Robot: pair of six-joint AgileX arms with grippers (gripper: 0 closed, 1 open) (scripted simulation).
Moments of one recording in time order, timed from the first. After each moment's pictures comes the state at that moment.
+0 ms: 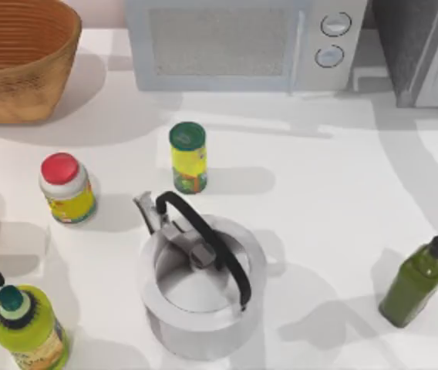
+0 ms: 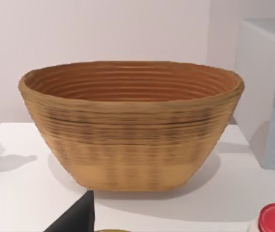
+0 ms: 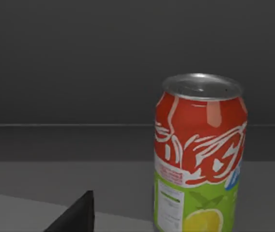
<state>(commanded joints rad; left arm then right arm) 0.00 0.00 0.00 0.00 0.00 0.00 0.27 1.35 1.65 -0.29 0.29 0.01</state>
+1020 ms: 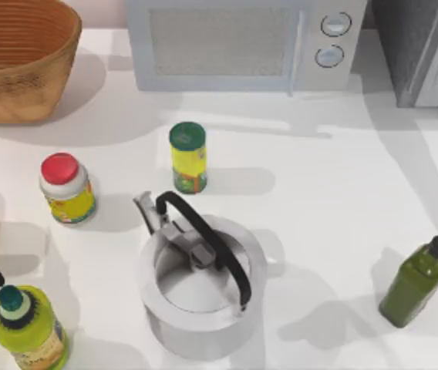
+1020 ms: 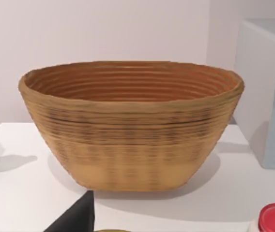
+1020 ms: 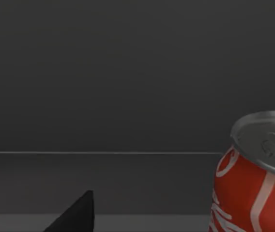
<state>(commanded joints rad) 0.00 0.00 0.00 0.00 0.00 0.00 0.23 1.56 1.81 -0.24 0.25 0.01</state>
